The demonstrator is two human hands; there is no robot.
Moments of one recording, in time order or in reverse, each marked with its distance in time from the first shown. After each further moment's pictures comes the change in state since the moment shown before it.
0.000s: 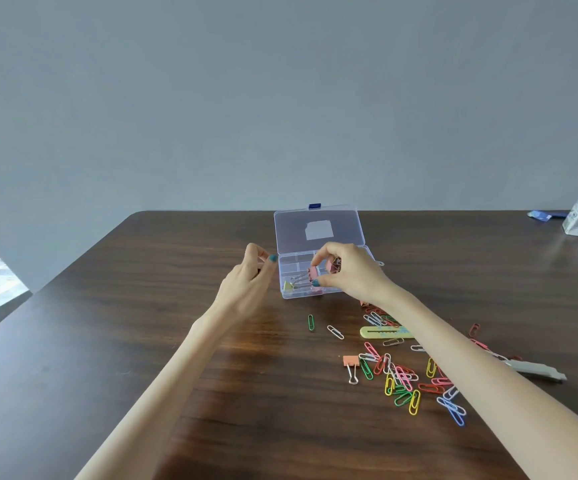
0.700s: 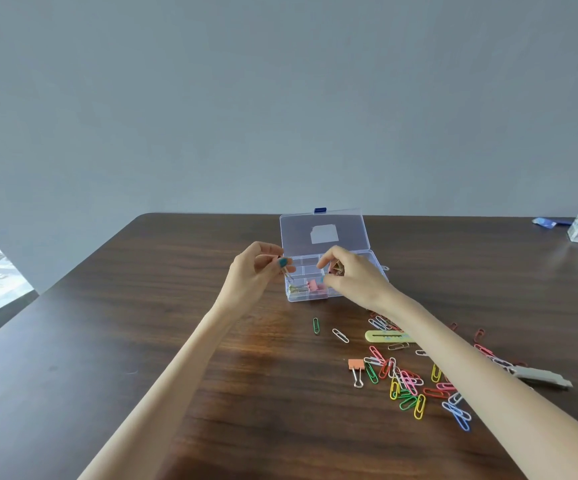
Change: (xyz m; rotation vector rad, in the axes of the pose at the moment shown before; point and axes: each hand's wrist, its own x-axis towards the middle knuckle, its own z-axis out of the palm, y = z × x) left_hand 0.005 0.002 -0.005 -0.398 0.071 0.062; right_hand -0.004 -0.006 0.002 0.030 -0.065 0.090
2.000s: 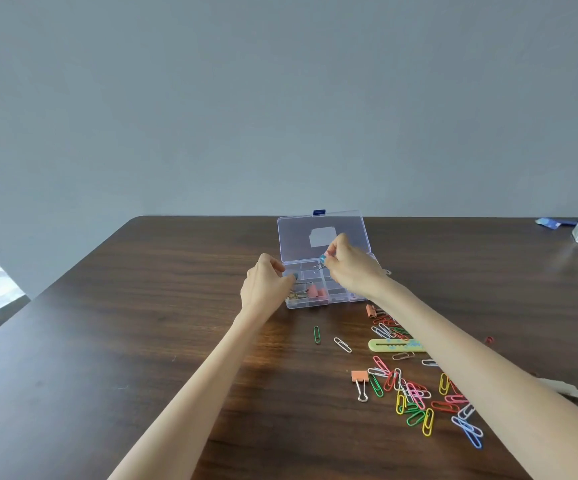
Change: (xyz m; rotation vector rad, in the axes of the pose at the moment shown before) left_hand 0.033 -0.025 0.039 0.437 0.125 -0.318; right_hand 0.038 0.000 0.001 -0.231 0.051 0.118
